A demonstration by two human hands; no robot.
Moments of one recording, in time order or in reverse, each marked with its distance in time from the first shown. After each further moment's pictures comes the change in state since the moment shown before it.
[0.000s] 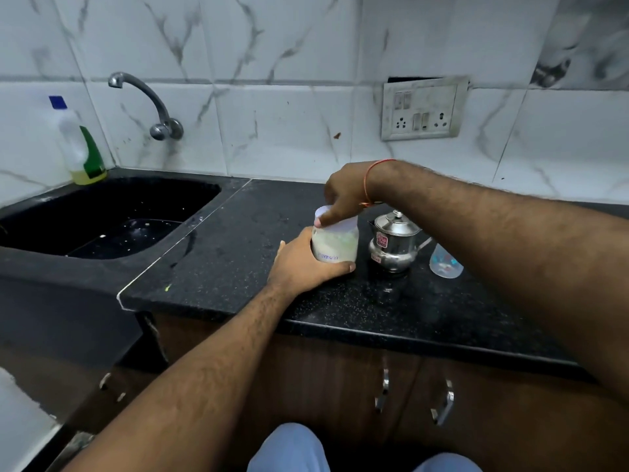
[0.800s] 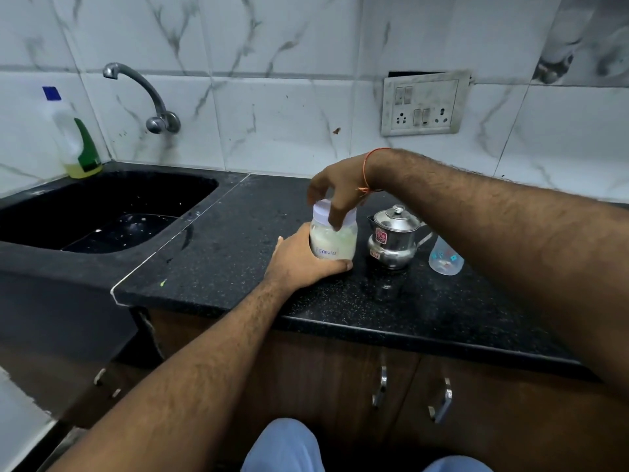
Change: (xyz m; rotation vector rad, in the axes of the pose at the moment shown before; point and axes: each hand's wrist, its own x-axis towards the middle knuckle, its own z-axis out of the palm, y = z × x) left_hand 0.005 -0.005 0.001 0.017 -0.026 0.019; right_hand 0.010 0.003 -0.001 0.279 -0.081 -0.067
